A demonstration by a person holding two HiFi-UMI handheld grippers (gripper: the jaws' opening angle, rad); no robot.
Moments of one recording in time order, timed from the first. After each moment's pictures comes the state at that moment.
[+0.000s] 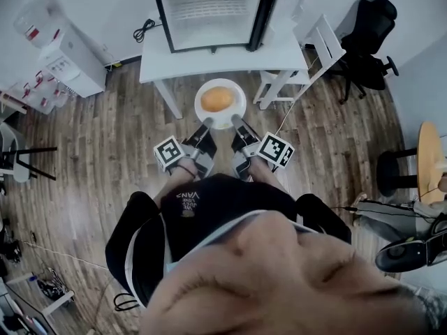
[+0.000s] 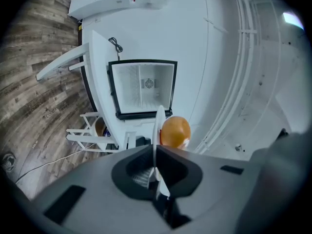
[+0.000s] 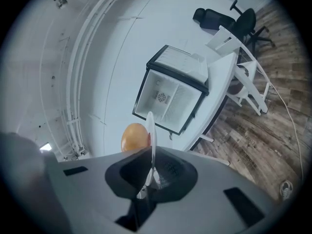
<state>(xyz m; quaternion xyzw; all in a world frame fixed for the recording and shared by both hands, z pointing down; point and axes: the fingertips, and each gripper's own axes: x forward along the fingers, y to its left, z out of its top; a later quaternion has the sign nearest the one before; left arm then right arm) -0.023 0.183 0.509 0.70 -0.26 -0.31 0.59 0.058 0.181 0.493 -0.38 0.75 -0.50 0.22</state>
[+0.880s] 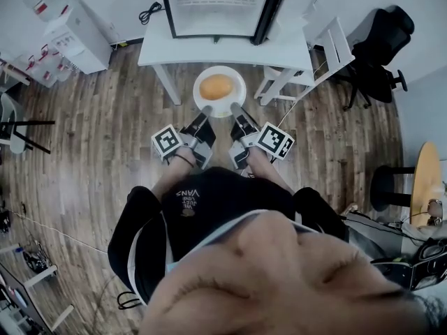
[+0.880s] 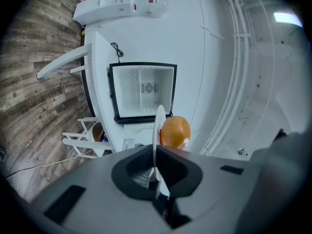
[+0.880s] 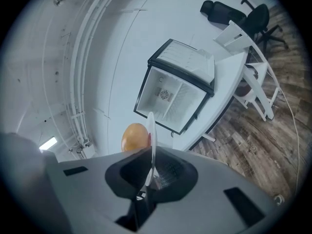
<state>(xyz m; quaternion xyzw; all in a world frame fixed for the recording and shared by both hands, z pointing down) 0.009 0.168 0.516 0.69 -0.28 -0.35 0.56 0.088 0.158 0.498 -0.35 0.78 -0.49 0.19</state>
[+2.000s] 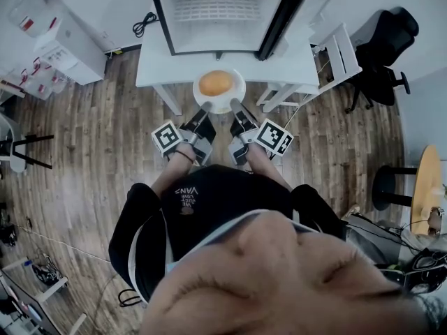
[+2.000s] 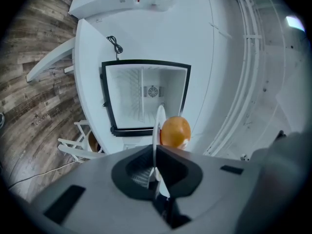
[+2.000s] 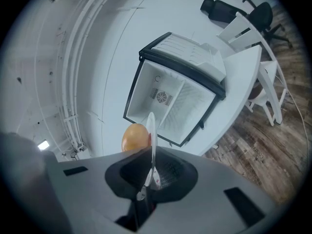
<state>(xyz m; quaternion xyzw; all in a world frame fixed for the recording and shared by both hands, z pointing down) -0.026 0.034 0.517 0.69 -0.28 -0.34 0.58 0.054 0.026 0.497 -0.37 0.77 -0.49 0.20</state>
